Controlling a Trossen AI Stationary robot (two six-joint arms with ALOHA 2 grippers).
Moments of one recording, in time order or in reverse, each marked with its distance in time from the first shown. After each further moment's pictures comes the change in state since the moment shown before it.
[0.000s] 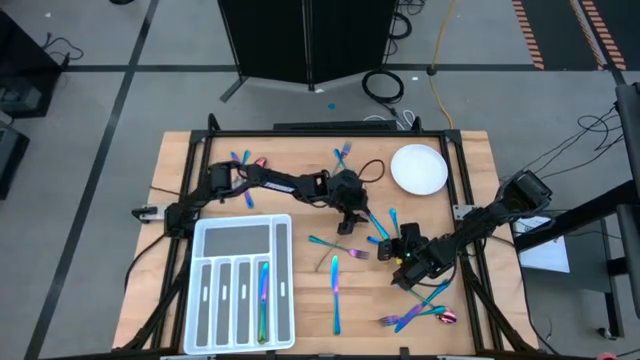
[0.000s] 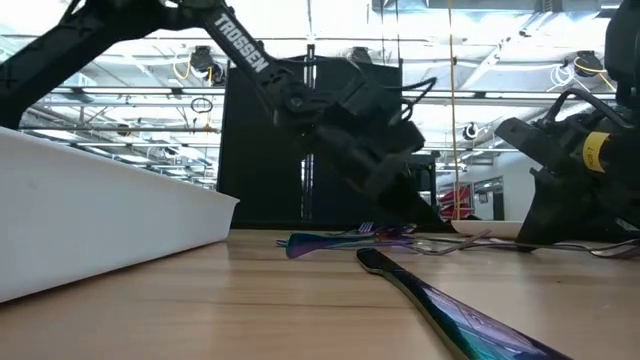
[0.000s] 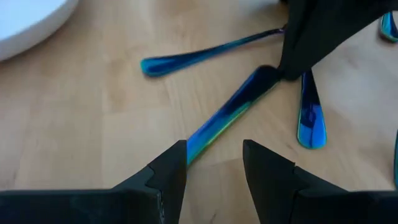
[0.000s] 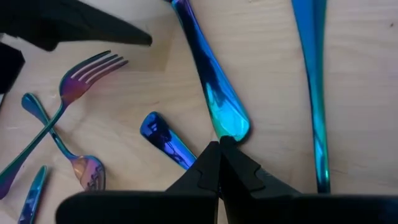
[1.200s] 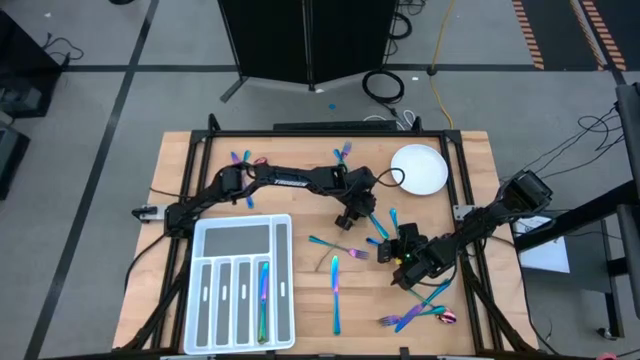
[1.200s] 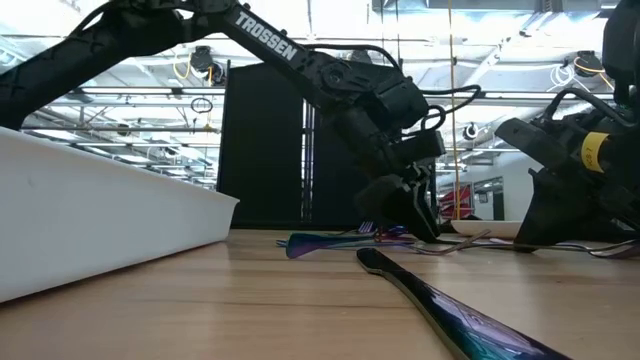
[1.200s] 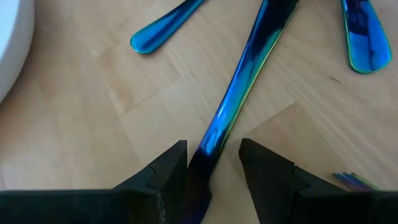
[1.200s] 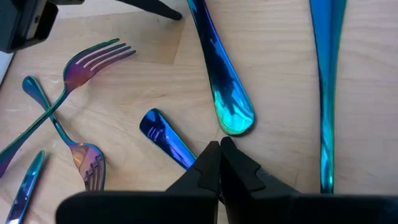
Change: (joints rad) left arm 0.001 0.129 0.356 -0.554 -0.132 0.451; right arm 0.002 -0.016 -0.001 0.029 -0.003 -0.102
